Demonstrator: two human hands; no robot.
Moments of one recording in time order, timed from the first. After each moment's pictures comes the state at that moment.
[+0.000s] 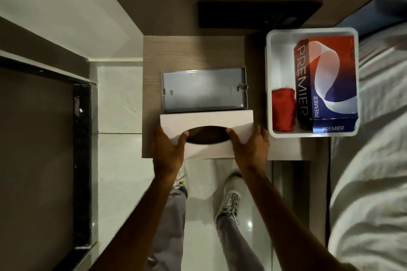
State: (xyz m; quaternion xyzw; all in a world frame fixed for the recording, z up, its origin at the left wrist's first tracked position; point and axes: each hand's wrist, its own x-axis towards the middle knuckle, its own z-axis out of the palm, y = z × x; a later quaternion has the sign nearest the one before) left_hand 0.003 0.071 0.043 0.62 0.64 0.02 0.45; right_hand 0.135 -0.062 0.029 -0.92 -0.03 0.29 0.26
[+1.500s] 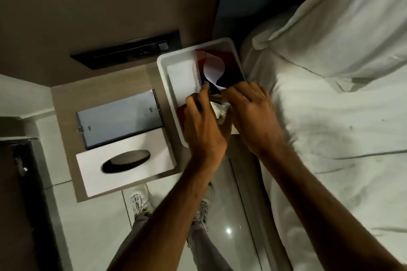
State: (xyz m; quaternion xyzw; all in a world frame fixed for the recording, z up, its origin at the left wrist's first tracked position) left_hand 0.260 -0.103 0.117 0.86 0.38 0.03 0.34; right_hand 0.340 -0.186 0.151 -0.90 -0.40 0.04 0.15
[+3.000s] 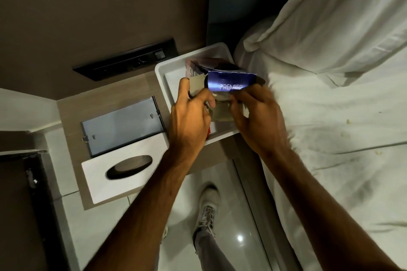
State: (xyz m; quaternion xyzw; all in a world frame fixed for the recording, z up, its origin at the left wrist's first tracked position) left_hand 0.265 -0.060 0.138 0.91 0.22 0.11 0.33; right_hand 0.338 -0.204 0.154 -0.93 -0.29 0.04 0.23
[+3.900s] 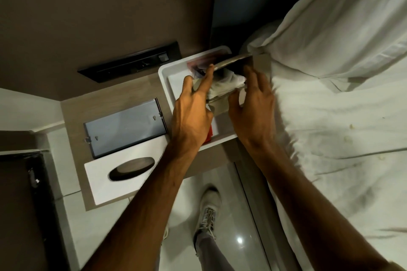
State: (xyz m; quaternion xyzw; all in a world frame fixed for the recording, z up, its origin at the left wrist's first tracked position) left_hand 0.284 -0.049 0.142 0.90 0.27 0.00 0.33; right_hand 0.341 -0.164 0.169 -0.95 -0.16 0.08 0.26
